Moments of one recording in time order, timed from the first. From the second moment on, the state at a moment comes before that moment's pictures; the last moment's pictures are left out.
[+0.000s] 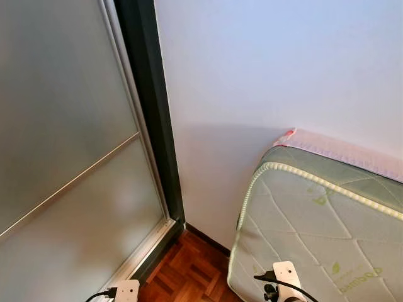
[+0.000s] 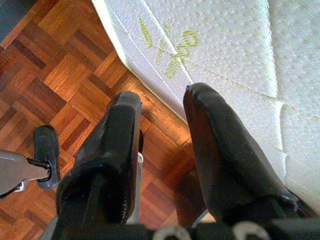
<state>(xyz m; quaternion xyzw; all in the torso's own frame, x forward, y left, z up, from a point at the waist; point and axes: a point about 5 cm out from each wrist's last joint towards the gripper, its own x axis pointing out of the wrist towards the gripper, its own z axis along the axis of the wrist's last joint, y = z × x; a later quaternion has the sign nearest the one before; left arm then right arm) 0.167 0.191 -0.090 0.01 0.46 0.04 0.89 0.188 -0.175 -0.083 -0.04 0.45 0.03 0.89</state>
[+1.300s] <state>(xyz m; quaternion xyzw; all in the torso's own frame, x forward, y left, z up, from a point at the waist) 0.169 0.191 -0.089 0.01 0.45 0.04 0.89 0.191 -0.176 -0.081 -0.05 0.45 0.03 0.89</state>
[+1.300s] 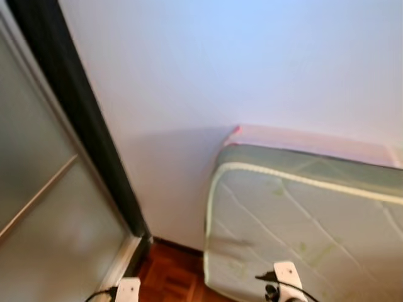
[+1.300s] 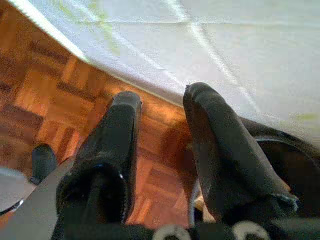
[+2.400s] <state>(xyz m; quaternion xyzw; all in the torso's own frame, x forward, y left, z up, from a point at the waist) 0.161 0.195 -0.092 0.01 0.46 0.04 0.88 0.191 -0.168 -0.082 -0.04 0.45 0.04 0.89</state>
